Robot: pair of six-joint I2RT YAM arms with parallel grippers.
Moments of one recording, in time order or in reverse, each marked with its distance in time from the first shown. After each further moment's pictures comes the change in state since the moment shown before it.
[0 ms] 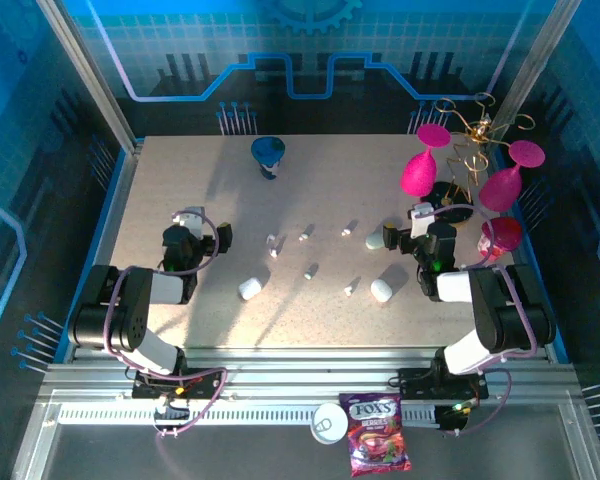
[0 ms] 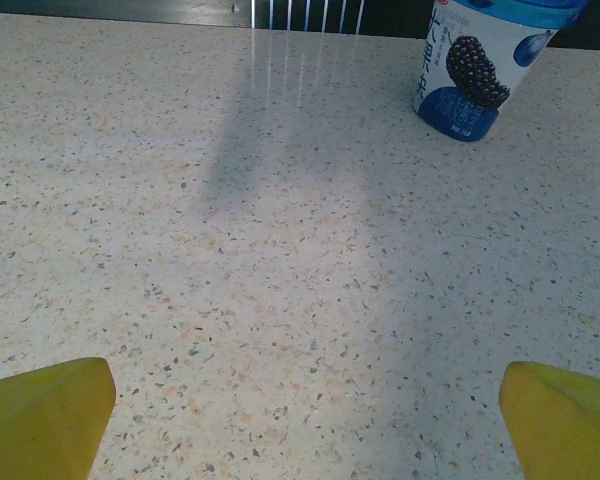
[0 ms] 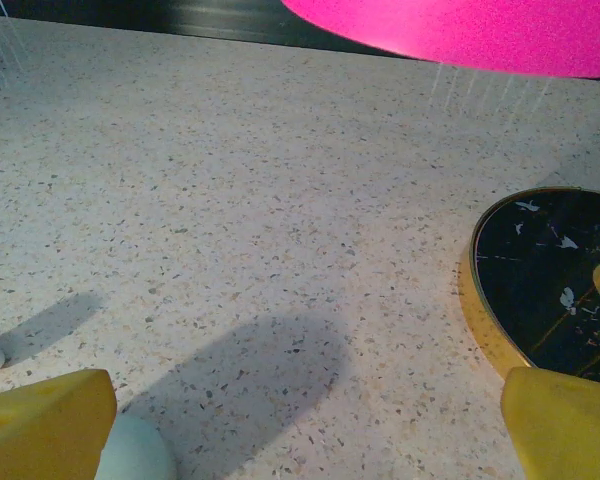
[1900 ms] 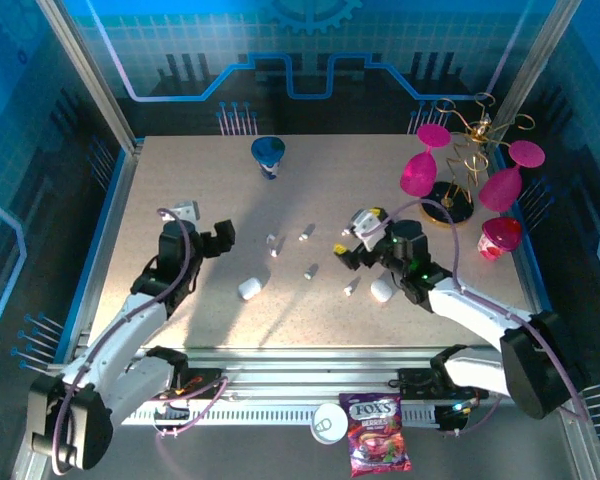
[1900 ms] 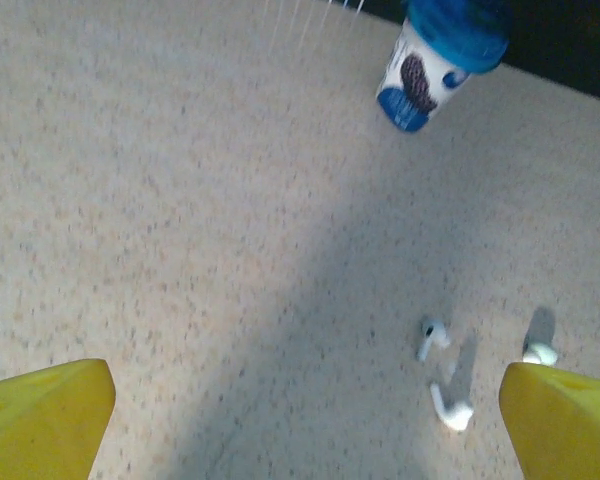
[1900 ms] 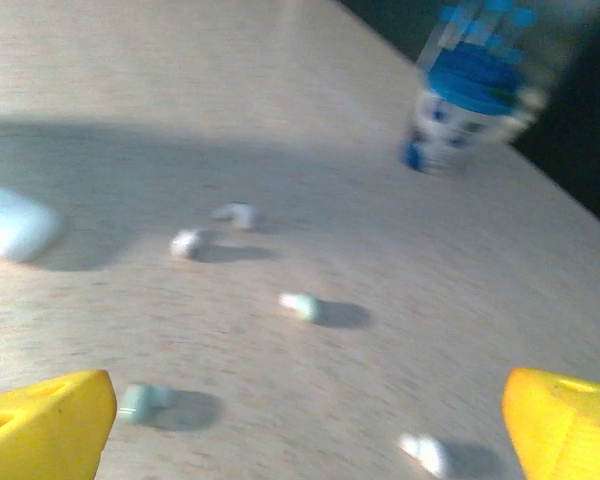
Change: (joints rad) left arm -0.220 -0.639 0.188 -1.028 -0.203 -0.388; right arm 0.486 -0.272 0.218 -0.573 -0.259 -0.366
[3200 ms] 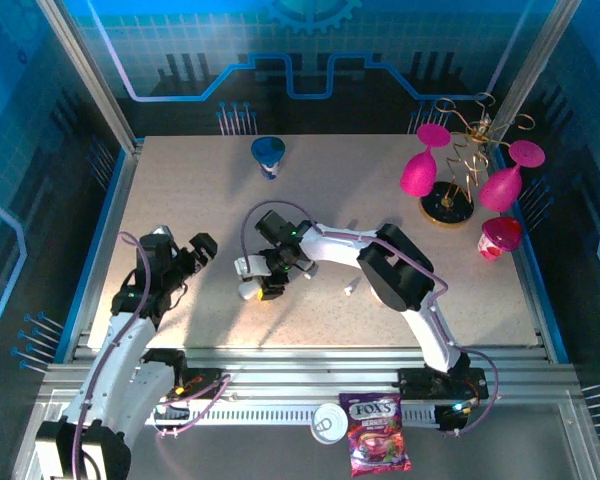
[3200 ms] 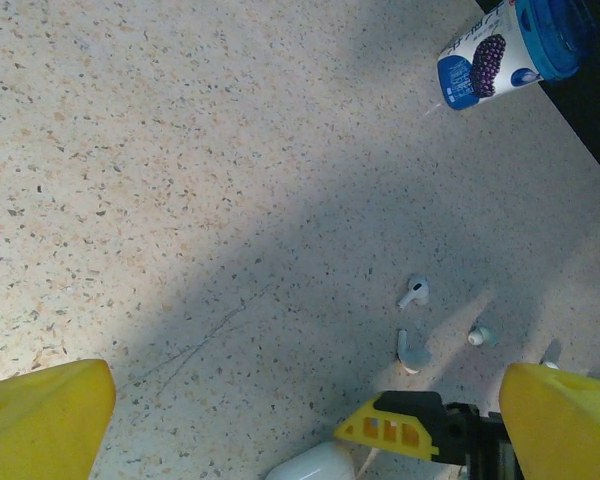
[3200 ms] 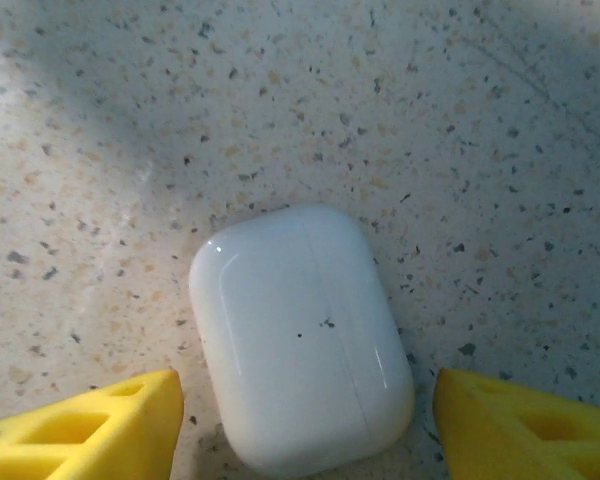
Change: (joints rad) left arm 0.203 -0.150 -0.027 -0.224 0.238 -0.292; right arm 0.316 0.948 0.959 -0.711 -0.188 -0.509
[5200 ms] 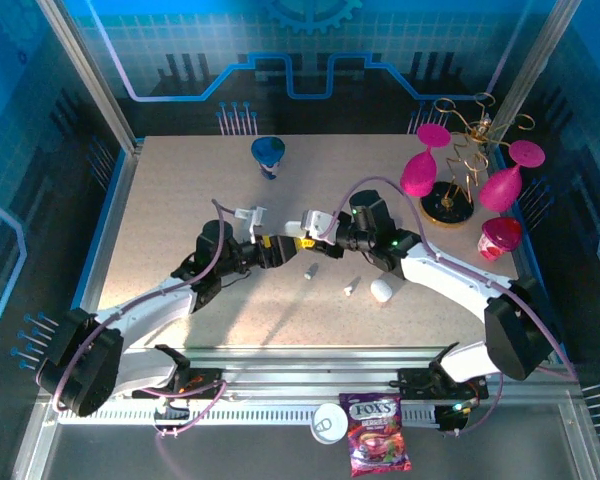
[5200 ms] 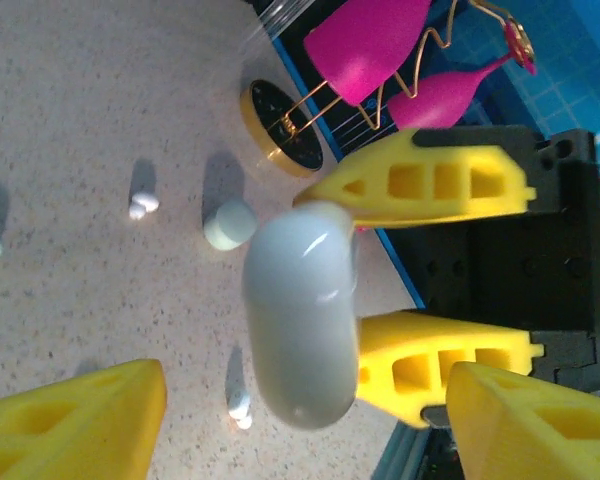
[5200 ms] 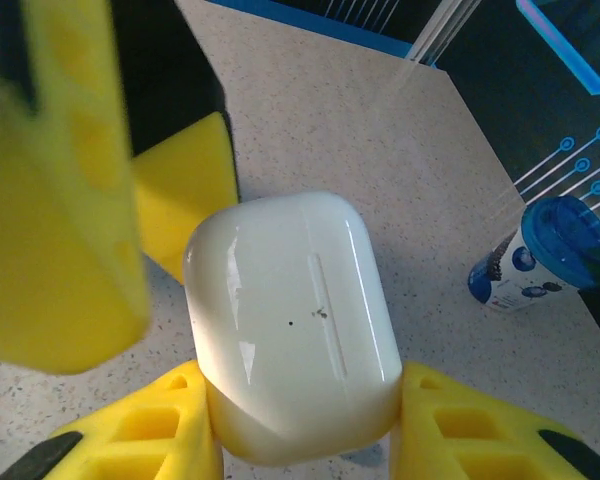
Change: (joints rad) left arm -0.452 0.465 0.010 0.894 0.447 0.024; right arm -0.251 -0.800 -0.658 0.497 0.082 0.262
